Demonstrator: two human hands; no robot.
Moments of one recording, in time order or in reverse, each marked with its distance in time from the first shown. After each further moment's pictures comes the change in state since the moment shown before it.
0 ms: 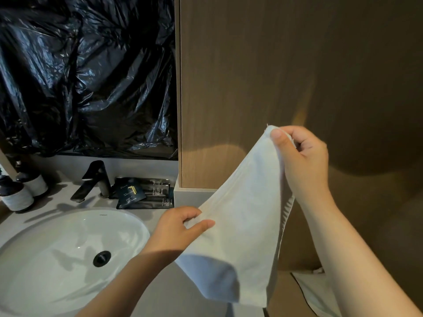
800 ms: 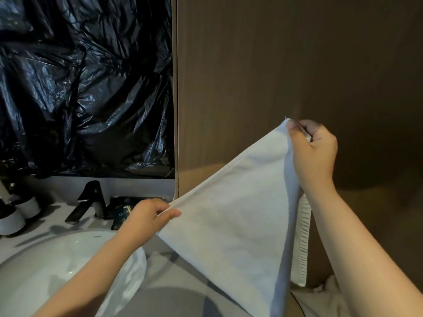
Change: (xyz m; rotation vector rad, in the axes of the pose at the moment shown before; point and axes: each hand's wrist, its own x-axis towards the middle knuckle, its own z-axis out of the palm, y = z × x) left_hand 0.059 -0.037 -0.061 0.318 -0.021 -0.006; right_hand 0.055 0.004 -0.015 -0.104 0.224 0.004
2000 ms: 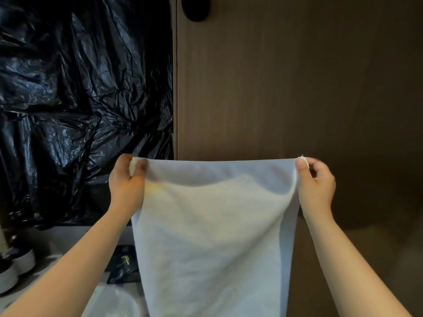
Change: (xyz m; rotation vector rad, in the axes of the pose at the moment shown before) left_hand 0.074 0.073 -0.114 -0.385 0.806 0.073; right_hand 0.037 0.016 -0.020 0.115 0.151 0.078
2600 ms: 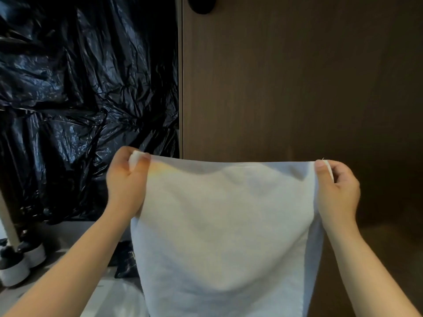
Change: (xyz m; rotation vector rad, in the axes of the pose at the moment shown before) left_hand -0.015 0.028 -0.019 -0.042 0.026 0.022; right_hand -0.015 -0.003 -0.019 -0.038 0.019 -0.030
